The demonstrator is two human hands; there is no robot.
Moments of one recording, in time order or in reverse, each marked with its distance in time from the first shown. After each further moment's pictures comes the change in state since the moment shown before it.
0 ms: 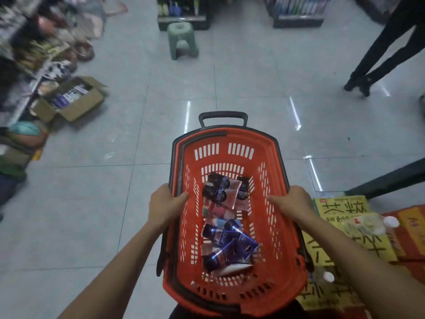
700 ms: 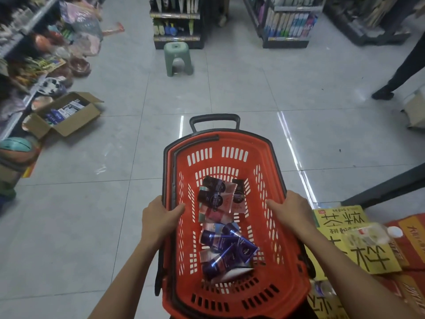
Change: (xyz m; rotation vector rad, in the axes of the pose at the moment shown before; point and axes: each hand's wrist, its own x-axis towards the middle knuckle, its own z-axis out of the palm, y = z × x) left_hand 0.009 -0.014 -0.041 -0.042 0.056 0.064; right_hand -0.015 -0.040 0.020 -0.191 0.177 -0.116
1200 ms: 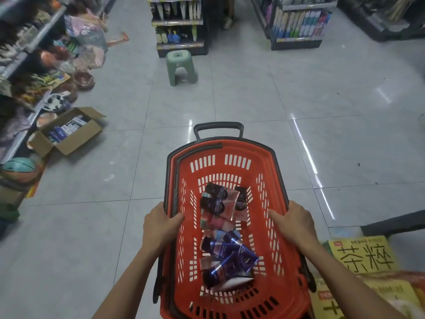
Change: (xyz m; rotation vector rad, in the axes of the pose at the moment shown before) left_hand 0.143 0.099 0.055 0.087 0.007 -0.032; right_hand 0.176 -0.021 -0.020 0.146 -0.036 -0.018
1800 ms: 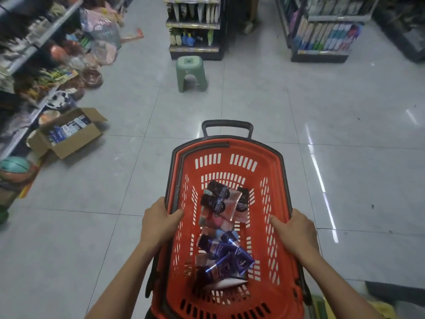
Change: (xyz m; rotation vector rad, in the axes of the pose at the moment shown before) left_hand 0.173 0.169 0.056 0.008 0.053 -0.049; right_hand 0.237 -0.064 -0.075 0.025 -0.034 -0.041
